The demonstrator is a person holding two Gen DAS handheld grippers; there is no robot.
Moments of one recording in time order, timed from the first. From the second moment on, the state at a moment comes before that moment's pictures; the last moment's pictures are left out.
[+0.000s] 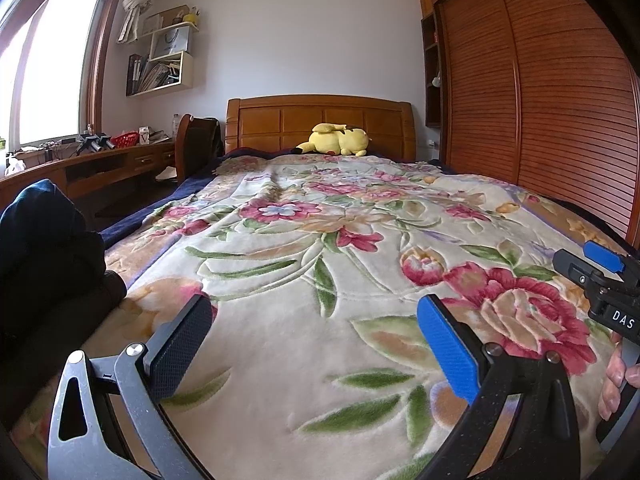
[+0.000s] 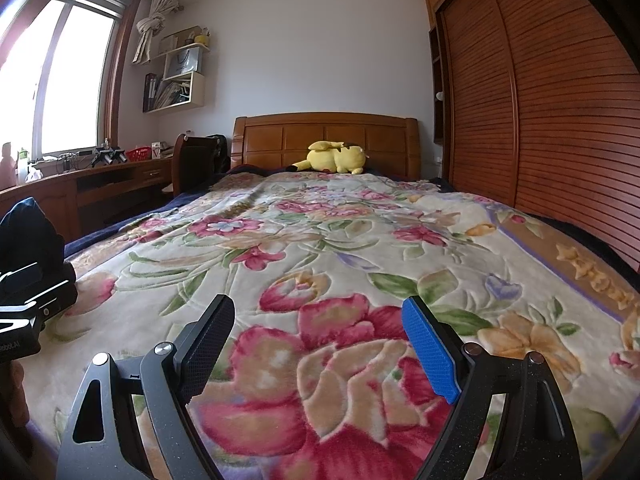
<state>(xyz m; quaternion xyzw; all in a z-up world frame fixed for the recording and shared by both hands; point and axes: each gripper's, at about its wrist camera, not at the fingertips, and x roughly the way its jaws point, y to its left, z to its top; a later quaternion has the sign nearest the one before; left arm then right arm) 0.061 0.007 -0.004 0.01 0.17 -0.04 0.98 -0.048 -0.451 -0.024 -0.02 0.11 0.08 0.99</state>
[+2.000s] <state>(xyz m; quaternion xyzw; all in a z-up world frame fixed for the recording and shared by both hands) 0.058 0.008 -0.008 0.01 0.17 -0.04 0.98 -0.047 -0.454 -0.024 -0.02 0.11 0.09 0.99</state>
